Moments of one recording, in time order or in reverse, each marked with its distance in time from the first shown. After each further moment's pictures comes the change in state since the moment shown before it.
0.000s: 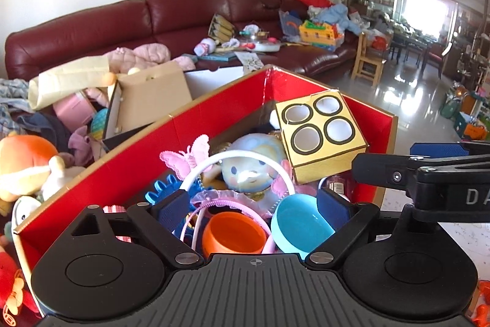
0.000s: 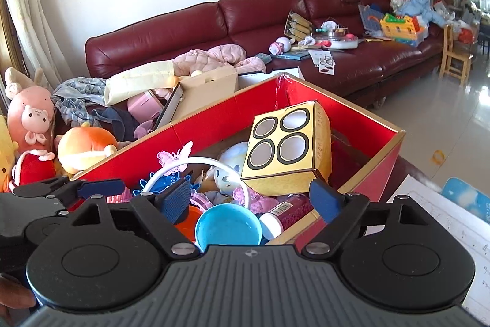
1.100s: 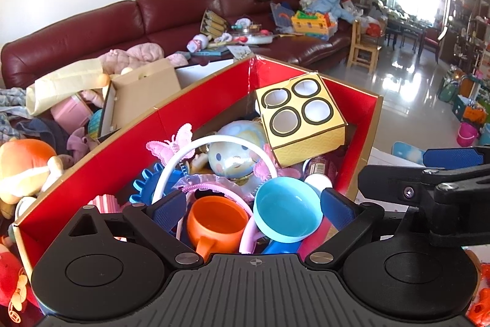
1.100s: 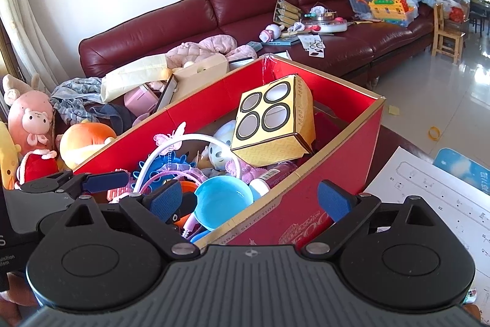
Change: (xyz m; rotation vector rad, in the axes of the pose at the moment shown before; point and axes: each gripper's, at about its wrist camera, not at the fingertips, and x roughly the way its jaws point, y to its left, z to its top) left arm -0.005 -0.027 -0.012 0.060 0.021 0.003; right arm -0.024 -0.013 -0.019 0.061 0.041 -0.010
